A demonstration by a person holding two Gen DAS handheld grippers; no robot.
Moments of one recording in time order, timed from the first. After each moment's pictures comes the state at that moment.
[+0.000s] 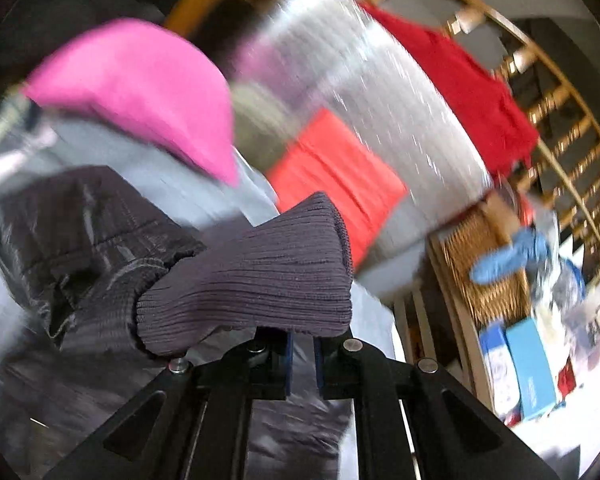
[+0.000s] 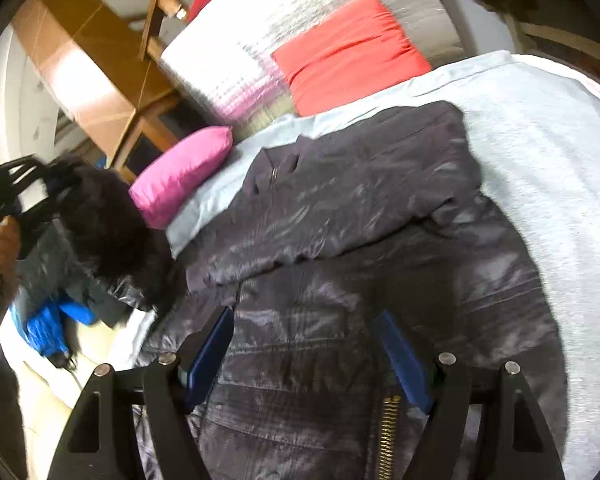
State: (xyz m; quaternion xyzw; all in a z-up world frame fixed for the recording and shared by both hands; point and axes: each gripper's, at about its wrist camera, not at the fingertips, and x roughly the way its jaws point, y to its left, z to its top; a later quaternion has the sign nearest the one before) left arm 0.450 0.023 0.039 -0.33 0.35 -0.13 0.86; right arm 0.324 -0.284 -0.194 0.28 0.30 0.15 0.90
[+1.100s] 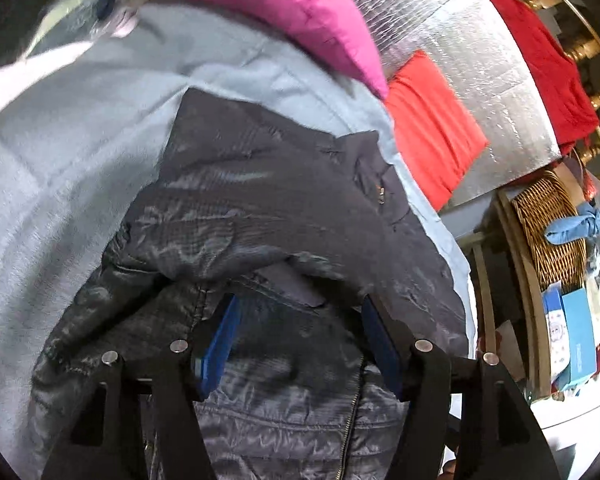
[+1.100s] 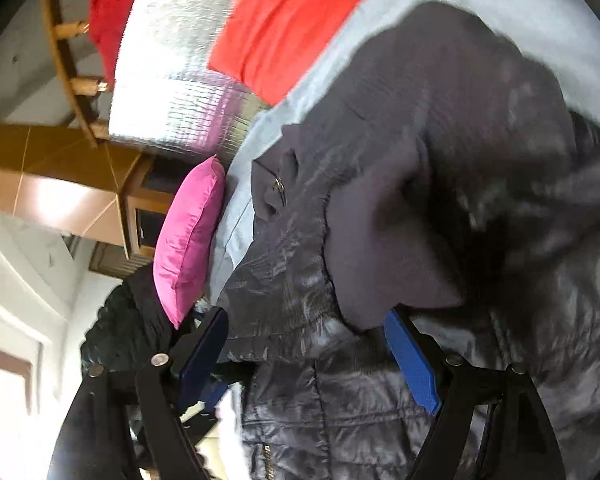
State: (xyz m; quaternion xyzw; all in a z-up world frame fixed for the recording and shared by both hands) left arm 0.435 0.127 -0.117 -0.34 0.46 -0.09 0.82; right arm 0.408 -0.265 -0.213 0.51 0.34 0.17 0.77
